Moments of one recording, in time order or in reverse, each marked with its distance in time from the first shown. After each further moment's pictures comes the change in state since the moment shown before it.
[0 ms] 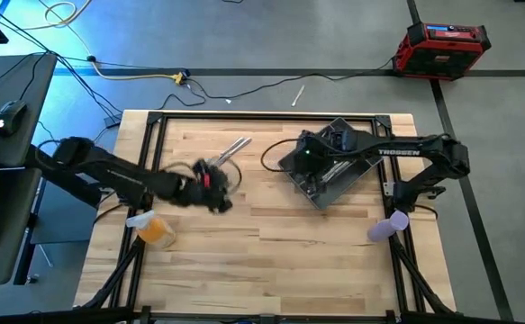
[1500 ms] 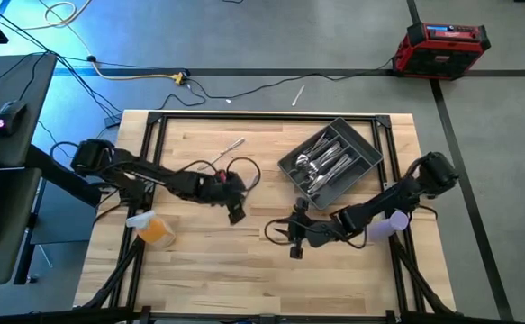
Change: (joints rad) left arm 0.017 0.232 0.069 0.157 0.409 -0.022; right arm 0.580 0.196 -0.417 1.071 0.563 0.617
